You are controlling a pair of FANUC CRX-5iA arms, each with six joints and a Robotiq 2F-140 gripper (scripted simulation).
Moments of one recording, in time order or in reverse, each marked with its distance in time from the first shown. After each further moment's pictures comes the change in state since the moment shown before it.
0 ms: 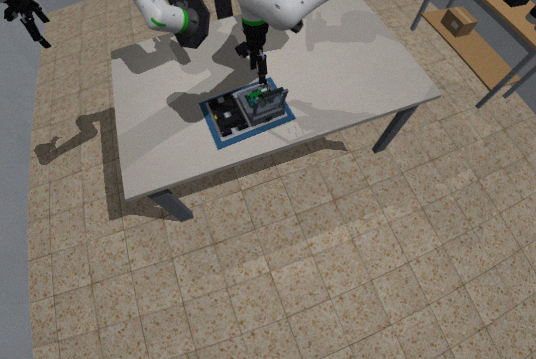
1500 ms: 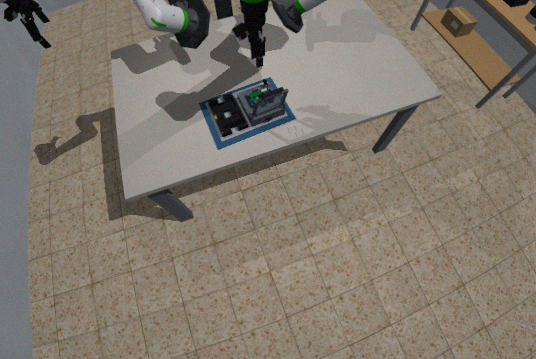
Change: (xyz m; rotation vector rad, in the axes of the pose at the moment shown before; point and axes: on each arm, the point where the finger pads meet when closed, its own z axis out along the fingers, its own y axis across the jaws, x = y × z) left arm 0.000 0.000 -0.088 0.000 -0.002 0.000; right arm 0.000 0.000 0.000 0.000 0.000 0.000
